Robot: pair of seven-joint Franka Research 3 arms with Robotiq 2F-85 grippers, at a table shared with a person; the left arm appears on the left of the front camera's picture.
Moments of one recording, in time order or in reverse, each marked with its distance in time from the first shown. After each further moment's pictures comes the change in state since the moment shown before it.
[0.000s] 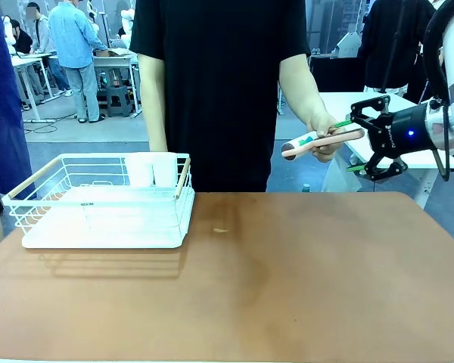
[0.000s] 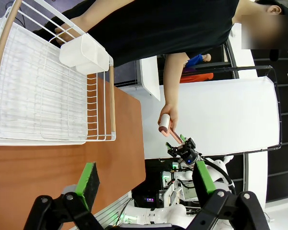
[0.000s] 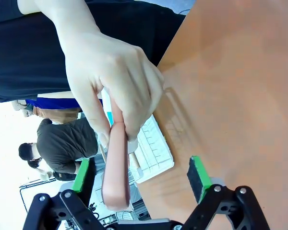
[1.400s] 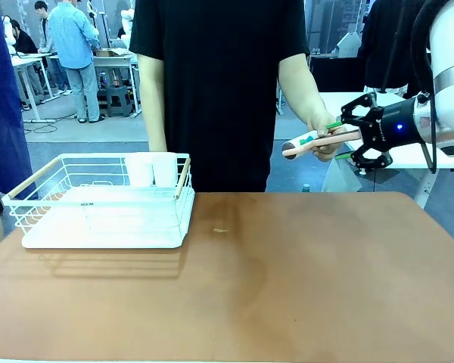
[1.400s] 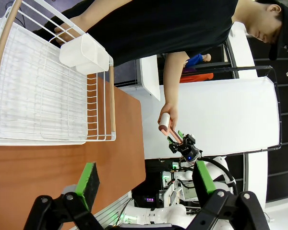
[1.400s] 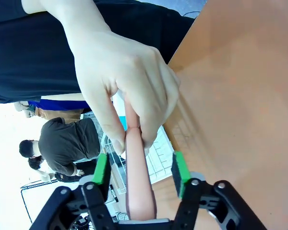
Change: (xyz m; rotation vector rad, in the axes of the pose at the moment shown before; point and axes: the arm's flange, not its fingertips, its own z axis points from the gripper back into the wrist) left arm 0.000 0.000 0.000 0.000 0.000 0.000; right arm 0.004 0.014 -0.014 0.014 -0.010 0.006
